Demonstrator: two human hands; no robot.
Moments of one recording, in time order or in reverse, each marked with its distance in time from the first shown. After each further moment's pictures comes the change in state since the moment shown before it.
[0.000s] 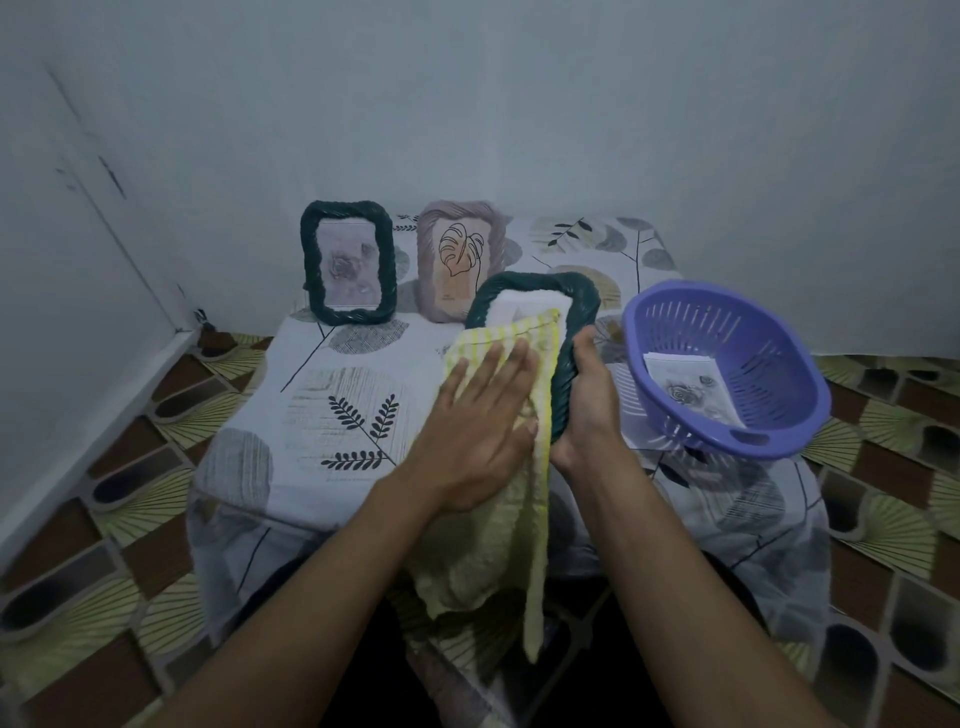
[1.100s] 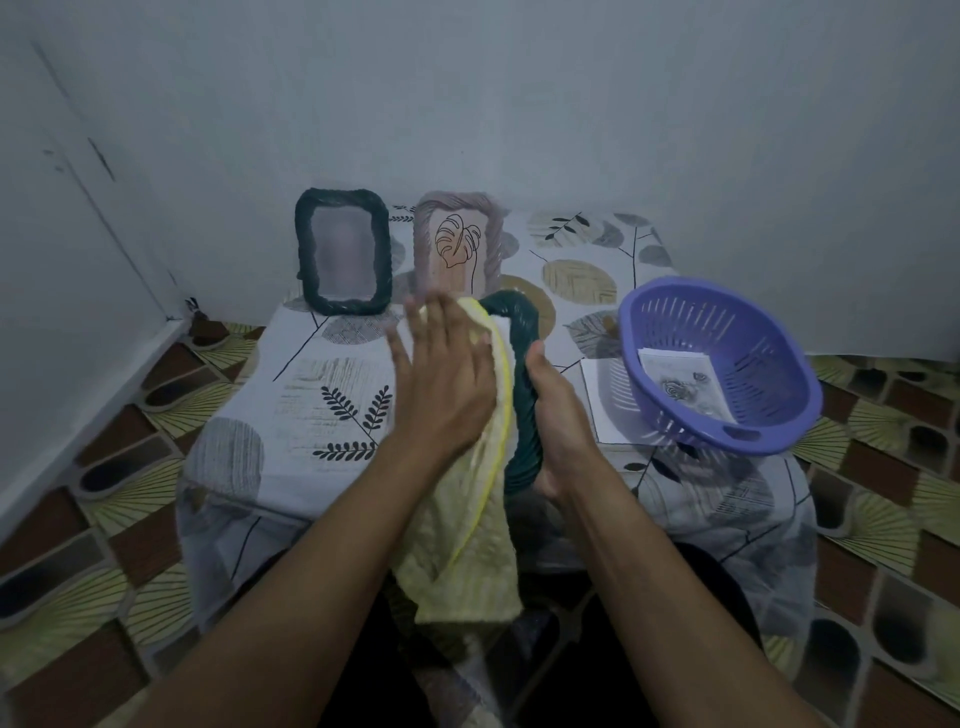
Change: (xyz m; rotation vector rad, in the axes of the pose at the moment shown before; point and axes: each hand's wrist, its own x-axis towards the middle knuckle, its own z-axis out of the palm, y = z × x) left_hand 0.031 -0.006 -0.008 -0.110 0.180 -0.457; right_hand -0.016 0.021 -0.006 -0.247 -0.073 0.075
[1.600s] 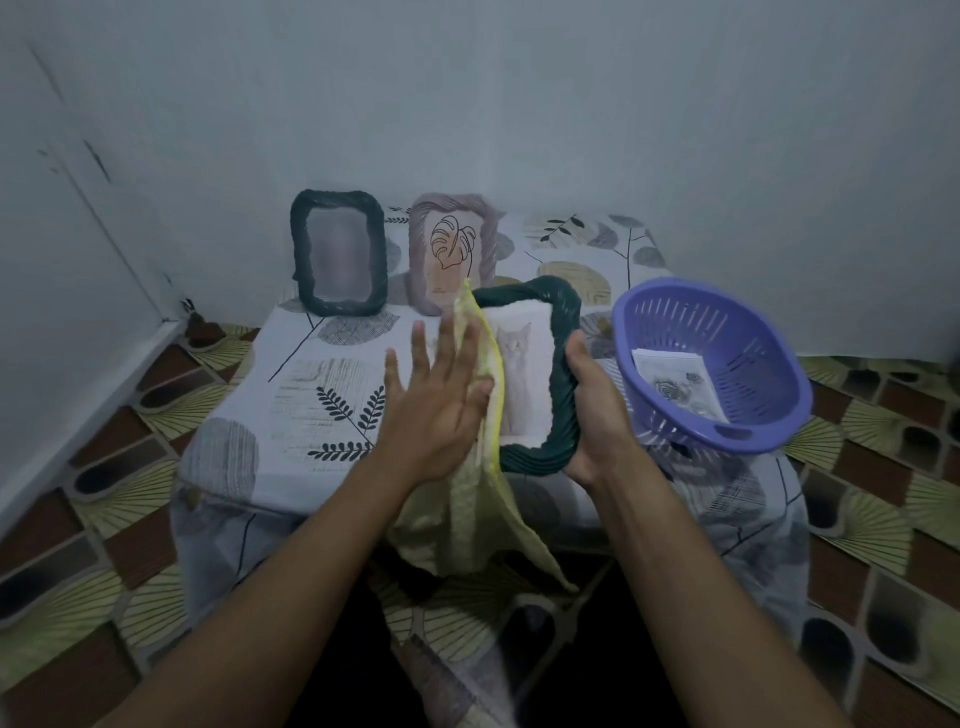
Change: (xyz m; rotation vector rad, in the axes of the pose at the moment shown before) left_hand -0.017 -0.031 0.009 0.100 -0.095 0.185; right_hand -0.003 -0.027 -0.023 0.106 -0.048 0.015
